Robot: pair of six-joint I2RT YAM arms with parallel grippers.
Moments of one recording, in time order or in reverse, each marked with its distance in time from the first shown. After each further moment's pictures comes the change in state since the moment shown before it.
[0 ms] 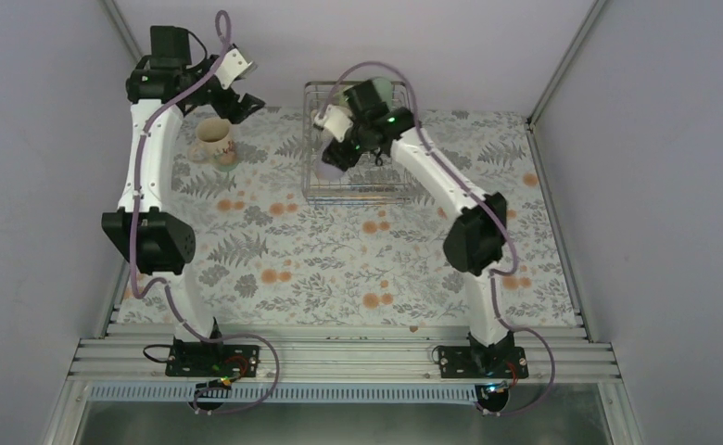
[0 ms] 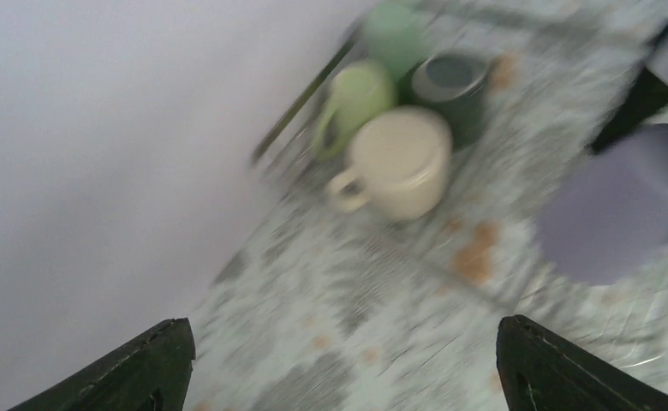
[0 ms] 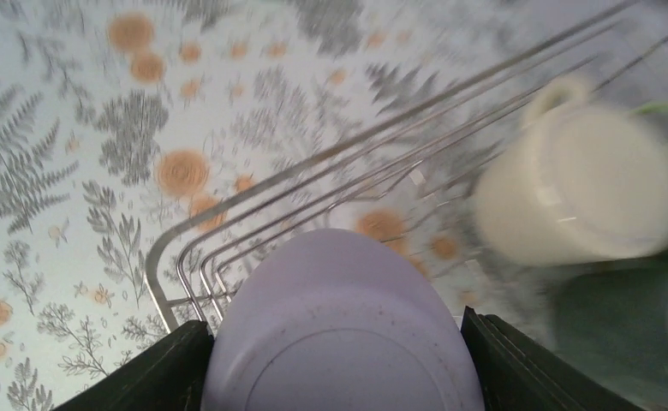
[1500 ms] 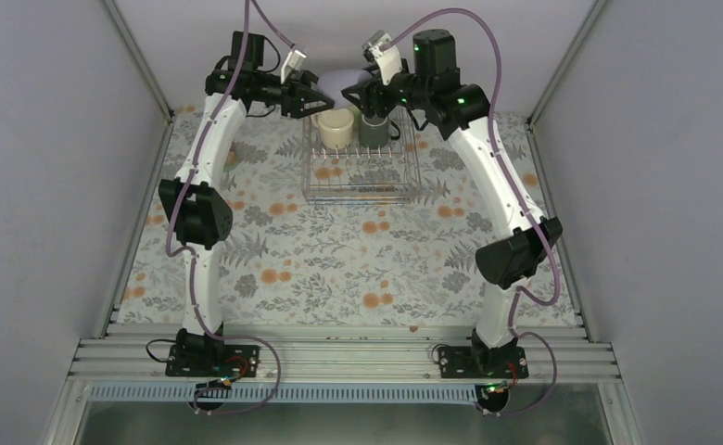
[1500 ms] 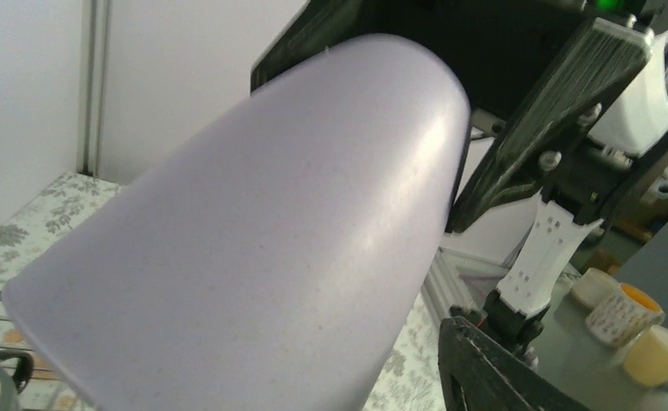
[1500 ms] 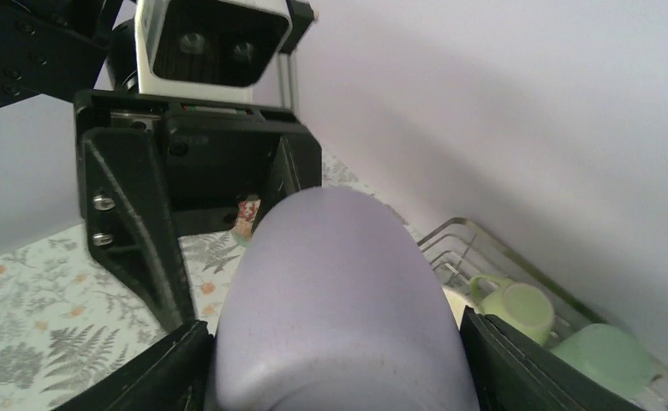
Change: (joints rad) left arm -0.227 0.287 0.159 0.200 0.988 -0.510; right arm -0.156 -0.277 0.083 0.165 -0.188 0.209
